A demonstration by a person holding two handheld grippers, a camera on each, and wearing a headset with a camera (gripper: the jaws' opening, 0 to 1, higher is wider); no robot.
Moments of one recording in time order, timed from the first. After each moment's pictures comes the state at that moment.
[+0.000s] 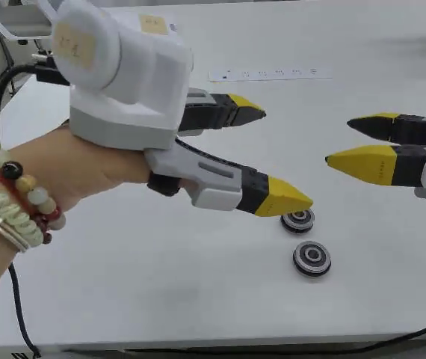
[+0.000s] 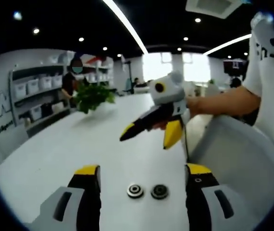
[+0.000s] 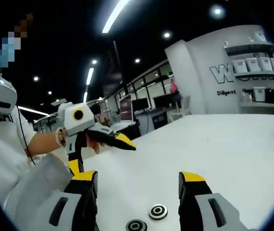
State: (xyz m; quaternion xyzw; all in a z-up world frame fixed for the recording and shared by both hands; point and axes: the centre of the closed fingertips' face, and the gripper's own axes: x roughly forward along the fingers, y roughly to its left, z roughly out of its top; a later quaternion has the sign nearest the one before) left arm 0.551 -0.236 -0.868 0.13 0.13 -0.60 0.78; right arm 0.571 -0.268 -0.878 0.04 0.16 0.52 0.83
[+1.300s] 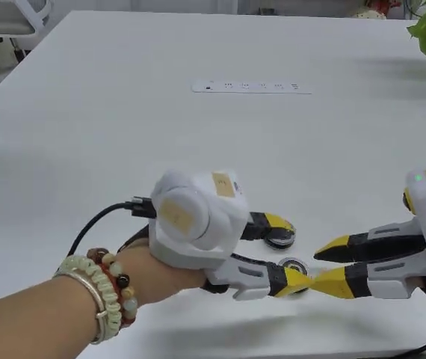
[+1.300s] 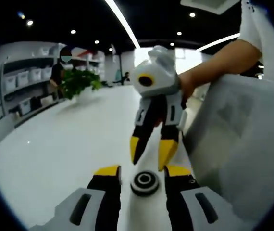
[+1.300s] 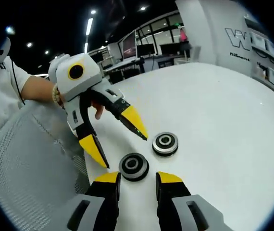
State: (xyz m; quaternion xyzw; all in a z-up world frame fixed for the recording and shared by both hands) left arm 0.531 -0.274 -0.983 0.15 0.15 -0.62 0.76; right arm 0.525 -0.275 -1.005 -0.10 0.34 0.55 0.76
